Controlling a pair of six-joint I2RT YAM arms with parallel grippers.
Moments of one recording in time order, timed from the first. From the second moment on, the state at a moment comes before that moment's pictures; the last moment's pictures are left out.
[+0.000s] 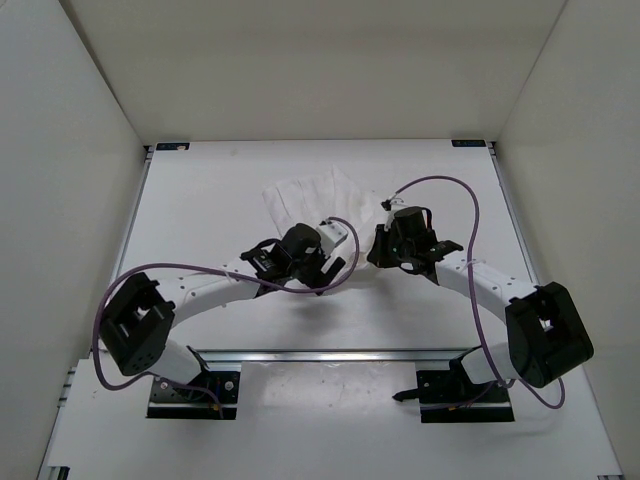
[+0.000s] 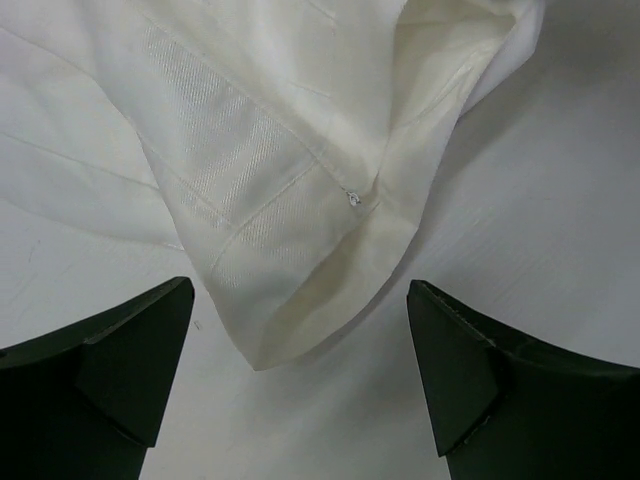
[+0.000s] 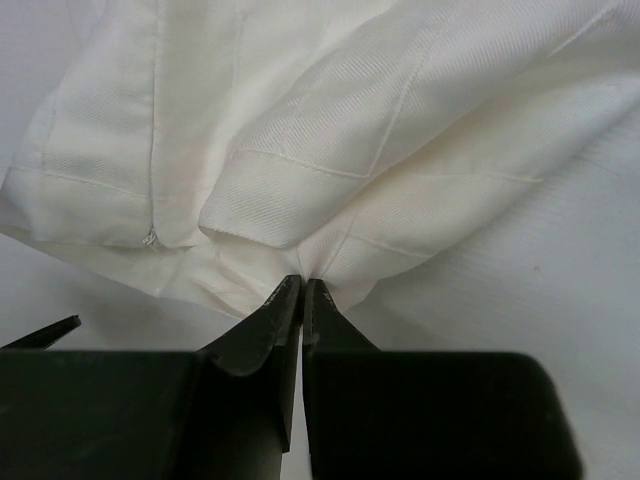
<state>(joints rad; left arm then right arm) -0.85 1.47 0.90 -0.16 -0.11 0.02 0.46 1.37 0.76 -0.12 -0.16 0.34</state>
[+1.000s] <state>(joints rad) -0.91 1.71 1.03 -0.08 -0.35 0.02 0.42 1.35 0.74 -0.09 -0.21 0.35</state>
